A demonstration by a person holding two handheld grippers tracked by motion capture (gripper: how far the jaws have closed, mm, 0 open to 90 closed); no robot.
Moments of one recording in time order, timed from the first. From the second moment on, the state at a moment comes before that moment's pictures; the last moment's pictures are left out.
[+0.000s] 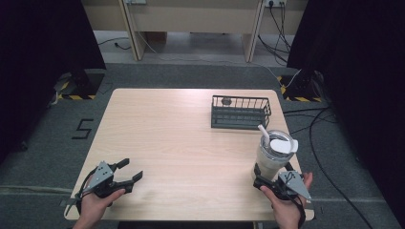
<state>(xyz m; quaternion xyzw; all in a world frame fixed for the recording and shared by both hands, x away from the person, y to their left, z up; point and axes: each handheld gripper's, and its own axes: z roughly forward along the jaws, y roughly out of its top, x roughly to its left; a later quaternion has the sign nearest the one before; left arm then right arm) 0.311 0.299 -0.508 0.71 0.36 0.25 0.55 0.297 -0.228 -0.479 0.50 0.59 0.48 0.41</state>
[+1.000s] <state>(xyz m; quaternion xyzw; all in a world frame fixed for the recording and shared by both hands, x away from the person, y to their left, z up) 0.312 0.299 -0.509 0.71 0.36 0.25 0.55 0.323 -0.227 -0.490 0.50 0.57 0.49 0.42</state>
